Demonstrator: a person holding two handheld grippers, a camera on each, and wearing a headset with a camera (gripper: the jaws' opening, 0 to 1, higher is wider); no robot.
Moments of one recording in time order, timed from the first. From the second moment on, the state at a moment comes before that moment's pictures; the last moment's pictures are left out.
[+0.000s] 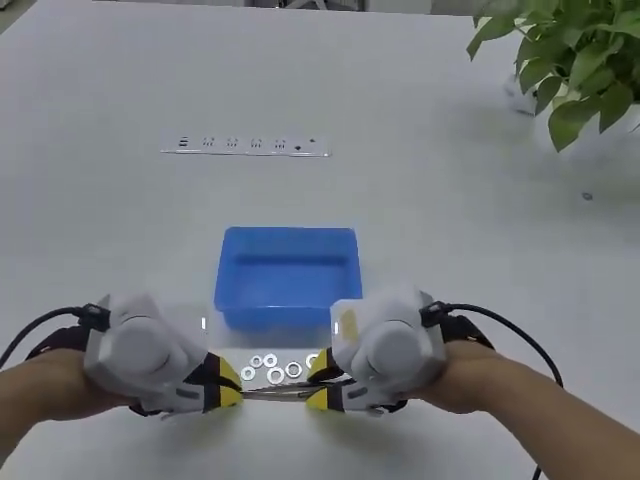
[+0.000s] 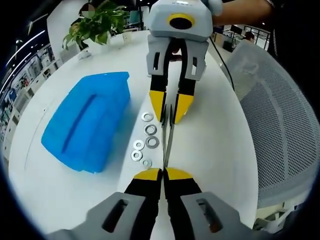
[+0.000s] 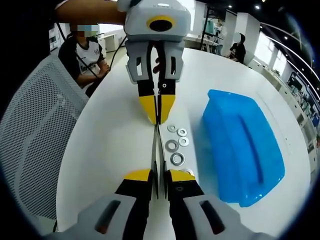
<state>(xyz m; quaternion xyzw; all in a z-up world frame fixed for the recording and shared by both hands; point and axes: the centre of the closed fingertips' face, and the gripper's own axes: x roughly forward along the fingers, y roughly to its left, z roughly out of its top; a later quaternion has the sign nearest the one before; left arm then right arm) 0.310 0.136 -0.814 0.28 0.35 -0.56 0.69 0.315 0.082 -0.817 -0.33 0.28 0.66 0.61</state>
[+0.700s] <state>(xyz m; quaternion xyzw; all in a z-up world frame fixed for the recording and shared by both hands) 0.306 0.121 -0.761 0.29 0.31 -0.59 0.69 0.311 0.082 -0.807 -0.33 0.27 0.66 0.62</state>
